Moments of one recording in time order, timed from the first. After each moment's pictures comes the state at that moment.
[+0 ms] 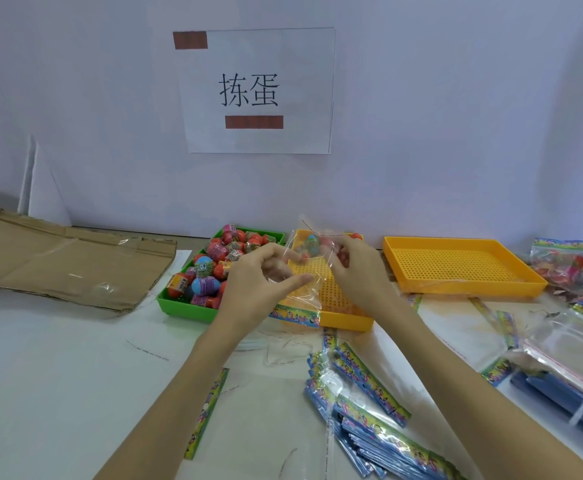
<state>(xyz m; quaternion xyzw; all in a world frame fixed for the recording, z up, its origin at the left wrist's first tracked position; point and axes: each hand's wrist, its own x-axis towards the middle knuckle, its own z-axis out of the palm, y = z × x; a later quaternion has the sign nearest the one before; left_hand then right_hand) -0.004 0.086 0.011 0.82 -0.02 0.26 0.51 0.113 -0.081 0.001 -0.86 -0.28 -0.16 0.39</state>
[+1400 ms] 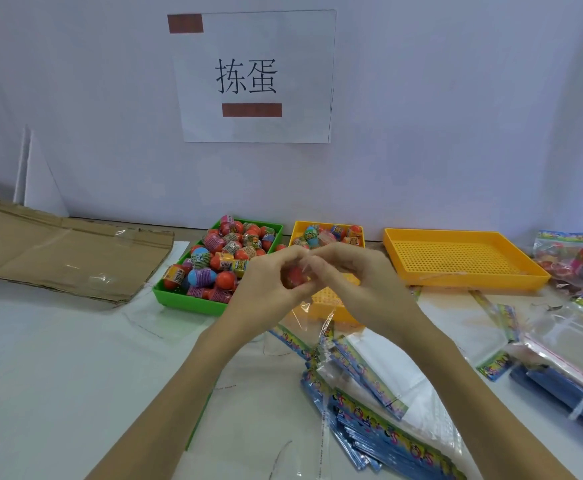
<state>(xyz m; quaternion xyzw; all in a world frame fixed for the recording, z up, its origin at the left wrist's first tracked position) -0.011 0.069 0.012 0.84 -0.10 0.21 0.49 0.035 -0.107 0.035 -0.75 -0.41 -0.05 0.52</state>
